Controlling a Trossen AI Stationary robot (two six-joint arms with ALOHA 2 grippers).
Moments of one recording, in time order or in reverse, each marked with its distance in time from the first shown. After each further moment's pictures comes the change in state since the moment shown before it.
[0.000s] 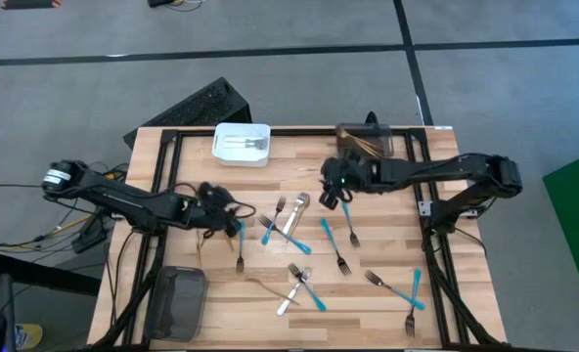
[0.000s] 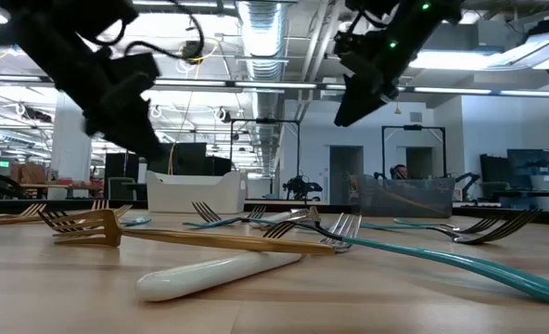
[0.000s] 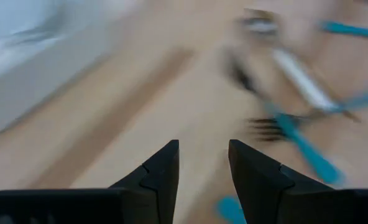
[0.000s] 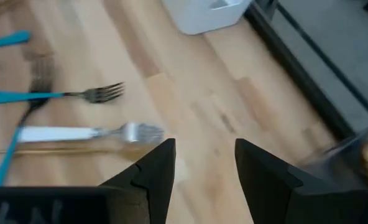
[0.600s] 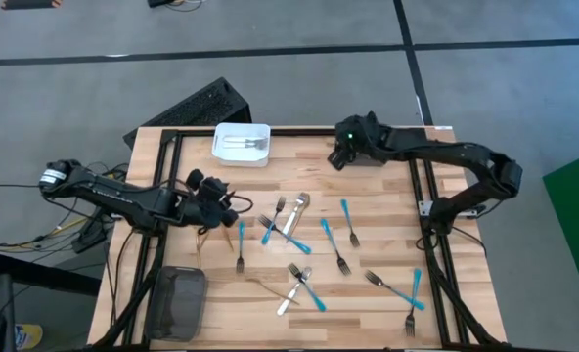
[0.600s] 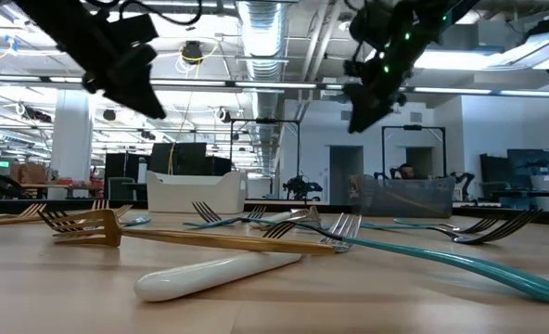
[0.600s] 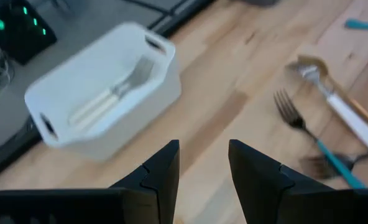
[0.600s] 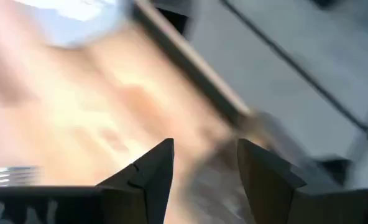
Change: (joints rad) left arm -0.029 -0.074 0.182 -0.379 -0.274 -0.050; right arm -0.342 -0.002 0.050 -0.004 -0.052 -0.141
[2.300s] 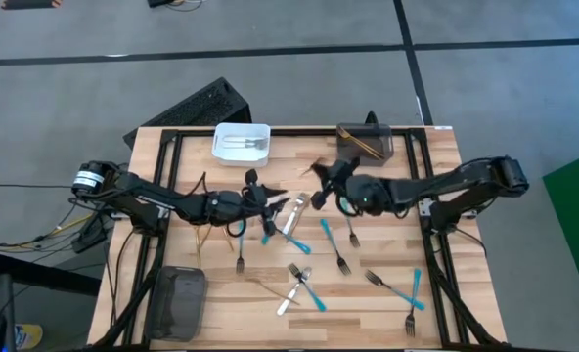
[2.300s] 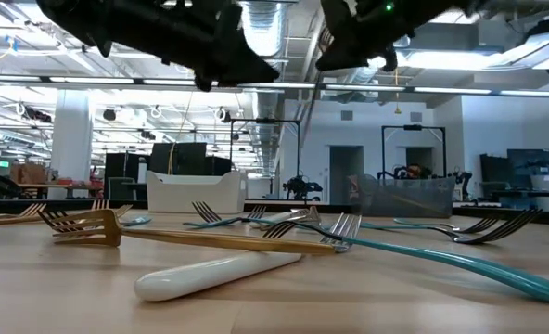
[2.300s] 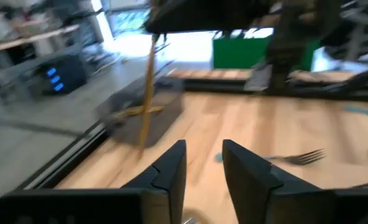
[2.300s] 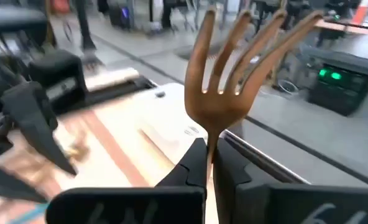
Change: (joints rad) left arm 0.118 0.407 0.001 1.216 0.333 0.664; right arm 0.502 -0.061 -0.177 0.617 0.442 0.103
